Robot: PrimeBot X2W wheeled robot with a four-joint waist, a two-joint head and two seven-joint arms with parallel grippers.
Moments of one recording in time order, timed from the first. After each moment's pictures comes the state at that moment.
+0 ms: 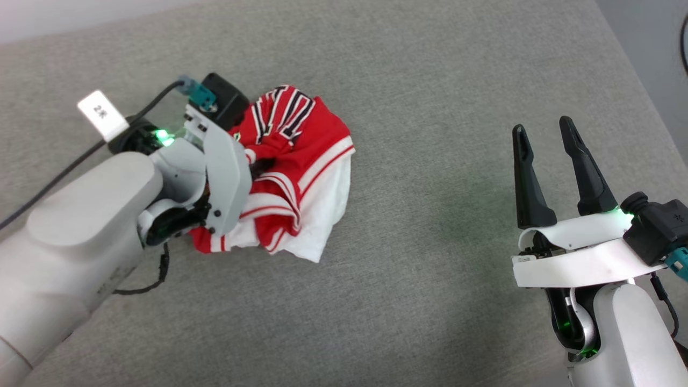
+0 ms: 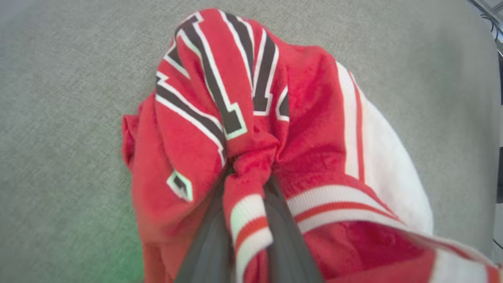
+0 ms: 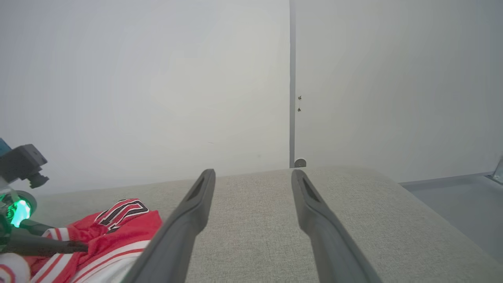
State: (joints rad) left arm -1.17 0.65 -1.23 0.43 -1.14 -0.13 0.36; right arm -0.36 -0.05 0.12 0.06 0.28 0.13 -0.26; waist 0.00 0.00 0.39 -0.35
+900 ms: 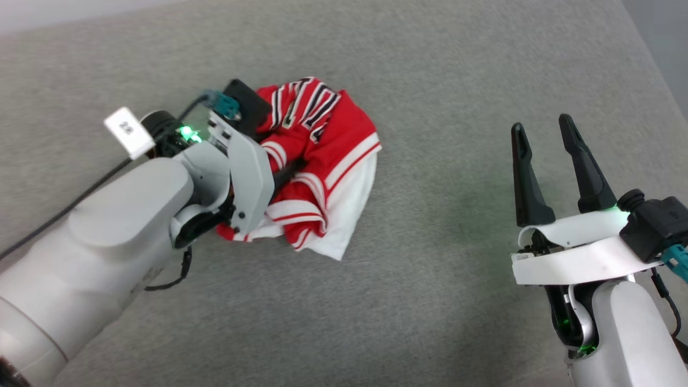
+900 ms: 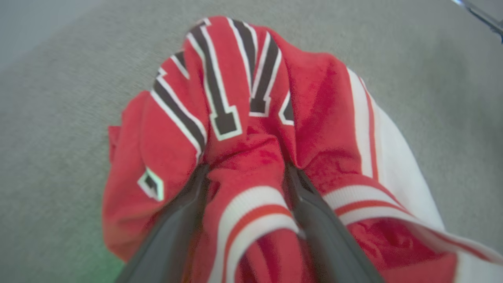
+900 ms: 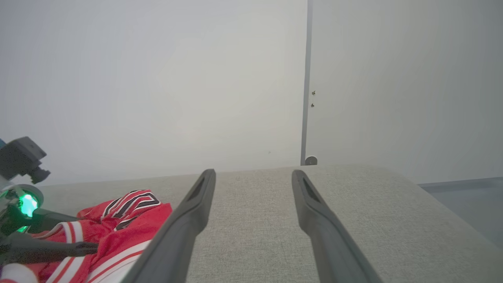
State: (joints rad) left arm -1.17 0.58 -1.28 0.53 -1.04 -0.13 0.22; right arm -0.37 -0.05 0.13 0.06 0.27 0.13 -0.26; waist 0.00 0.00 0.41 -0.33
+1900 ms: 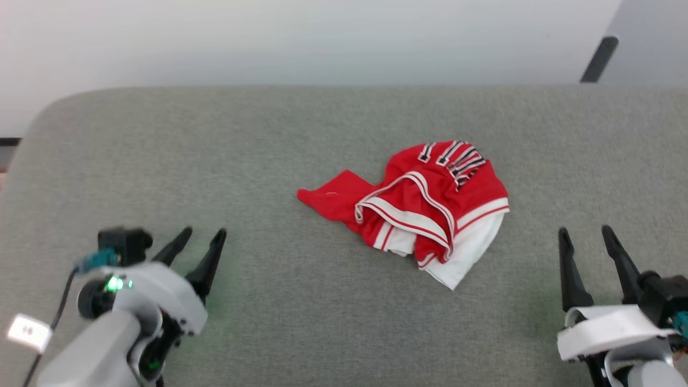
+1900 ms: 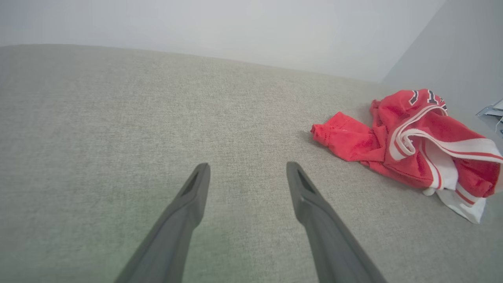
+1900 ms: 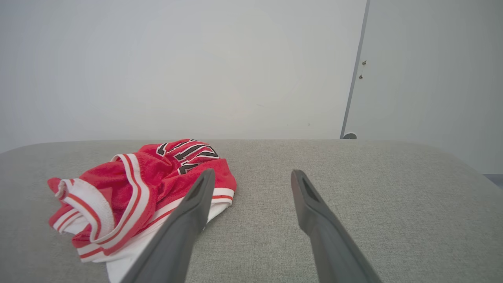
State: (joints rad) left arm -0.60 0.58 -0.84 0.63 -1.12 -0.10 -0.26; right arm -0.15 -0.08 -0.06 0.19 0.14 0.13 -0.22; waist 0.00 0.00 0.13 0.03
